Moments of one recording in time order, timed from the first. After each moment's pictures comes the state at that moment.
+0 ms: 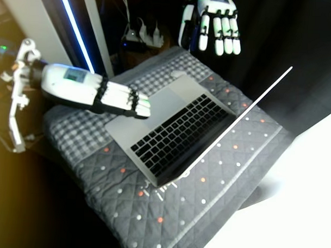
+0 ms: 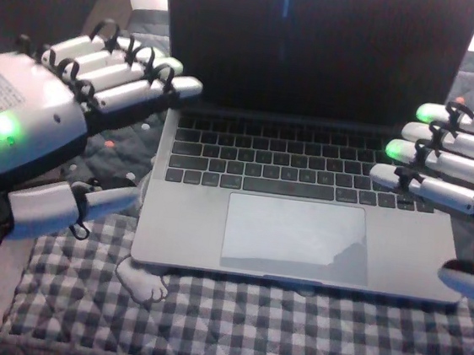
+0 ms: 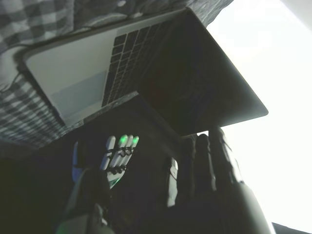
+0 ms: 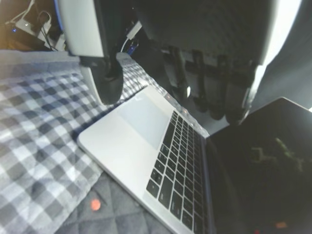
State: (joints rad) left arm 0.78 -0.74 0.84 0.05 -0.95 1.18; right arm -0.52 -0.65 0.76 -0.15 0.56 -1.28
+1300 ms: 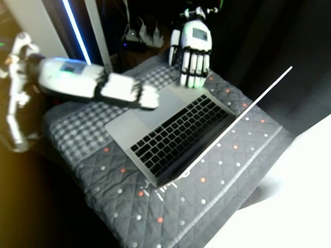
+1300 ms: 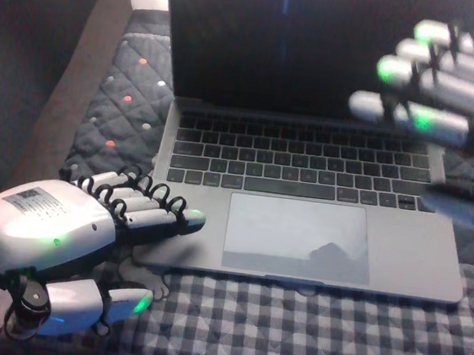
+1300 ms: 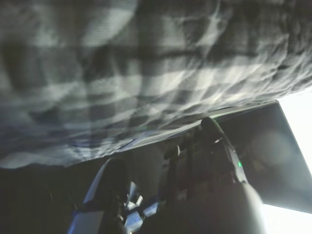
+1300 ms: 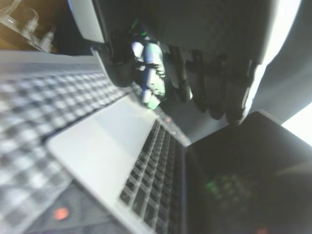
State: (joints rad) left arm 0.92 -0.91 0.90 0.04 -0.81 1.05; right arm -0.40 -0.70 0.82 -0.14 0.65 -1.27
